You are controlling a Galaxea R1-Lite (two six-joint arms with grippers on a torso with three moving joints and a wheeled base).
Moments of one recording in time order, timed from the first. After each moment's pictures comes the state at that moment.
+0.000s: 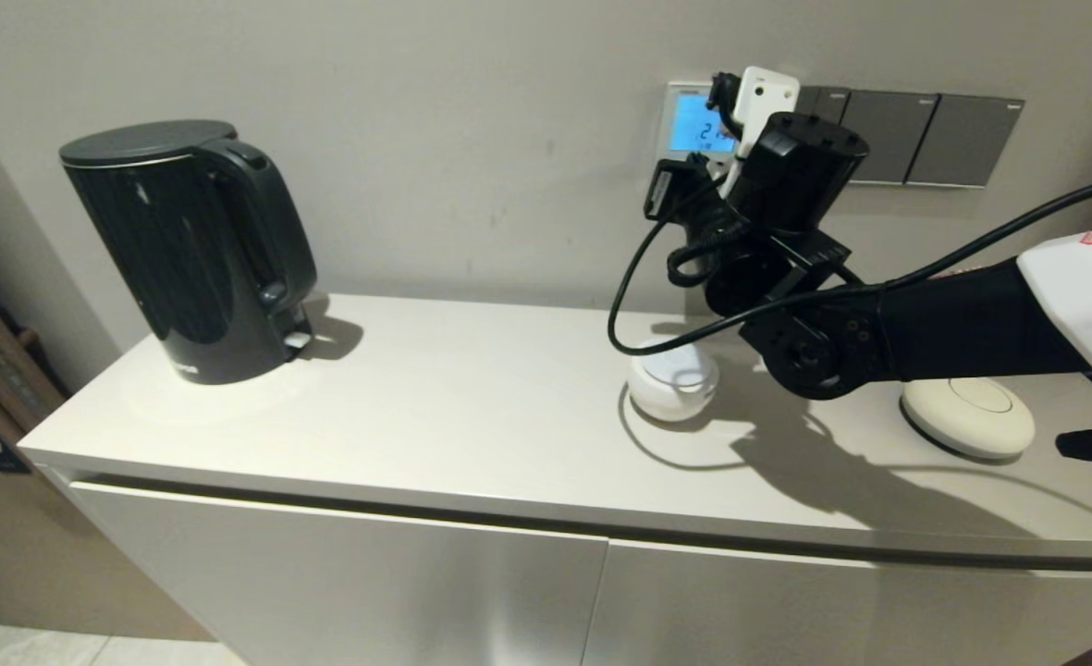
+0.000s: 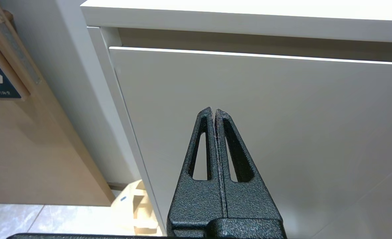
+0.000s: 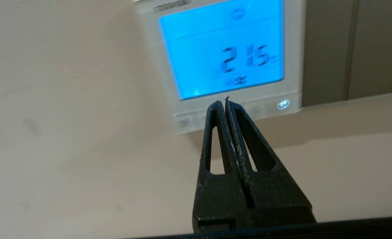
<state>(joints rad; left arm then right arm) 0.01 0.00 0.00 0.00 0.00 0.02 0.52 2.04 -1.52 -0.95 -0.59 -0.06</state>
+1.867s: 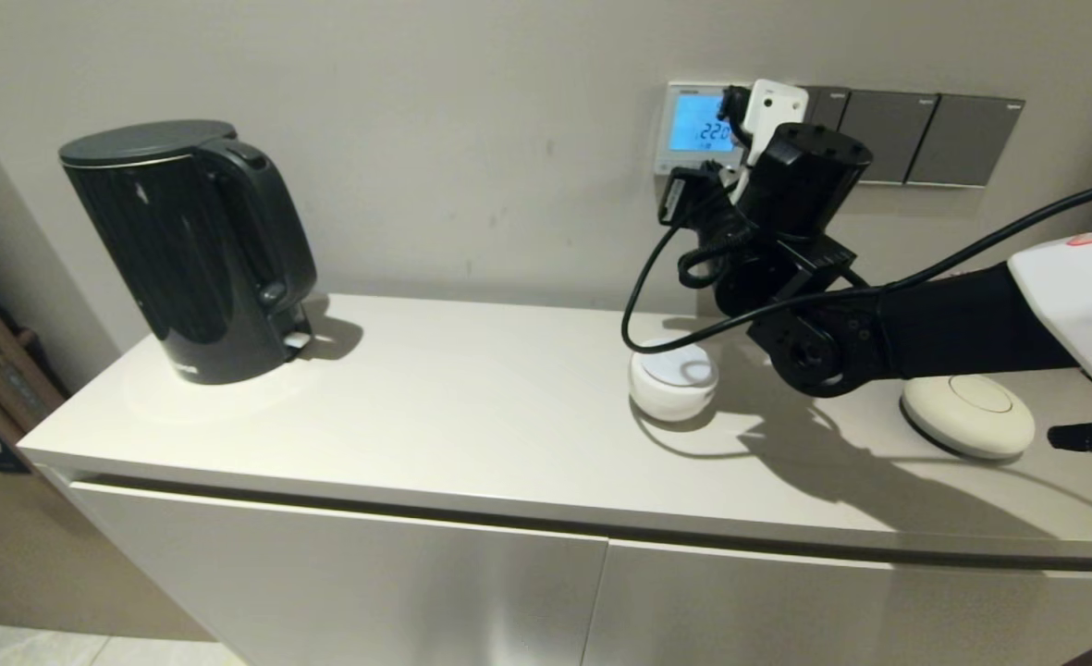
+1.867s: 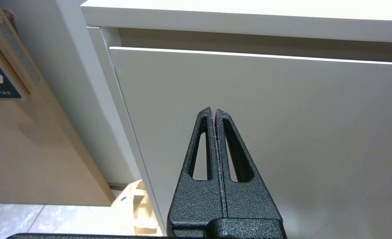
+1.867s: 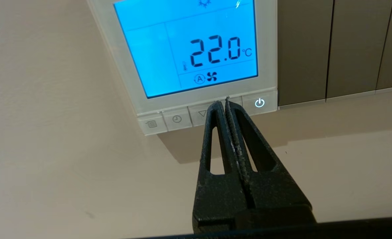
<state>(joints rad) 0.01 0.00 0.00 0.00 0.00 0.02 0.49 2.05 -1.51 -0.95 -0.59 -0.06</state>
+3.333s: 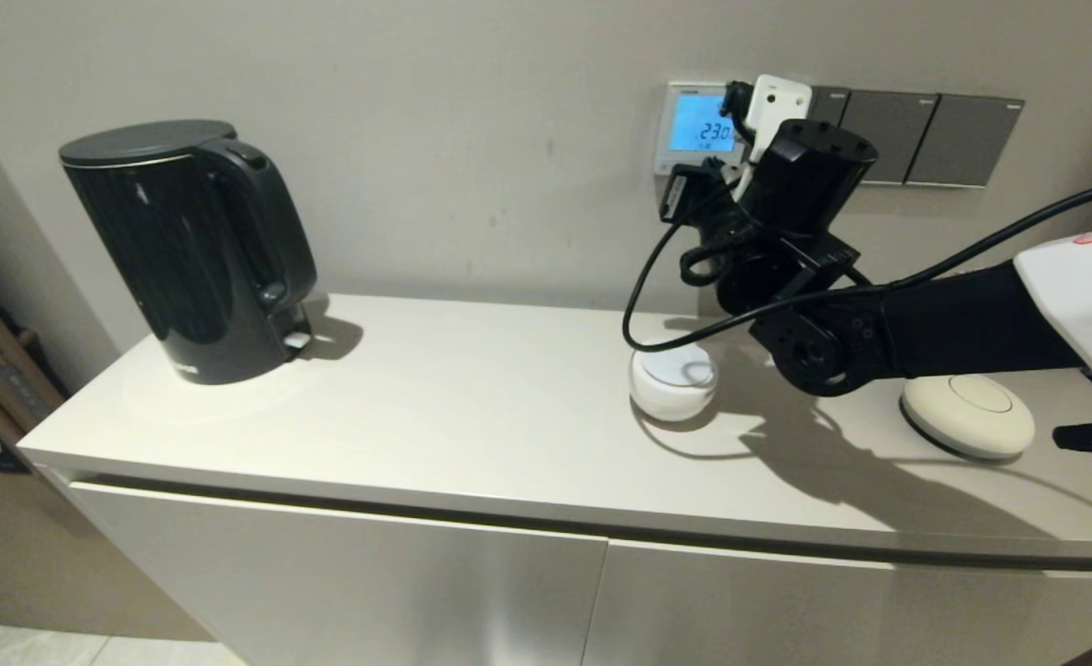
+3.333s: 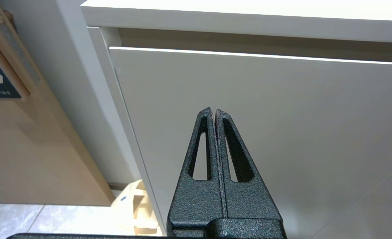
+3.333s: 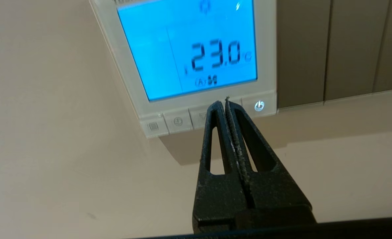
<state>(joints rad) 0.01 0.00 0.00 0.00 0.00 0.02 0.49 2.05 -1.51 -0.96 -0.59 -0.07</state>
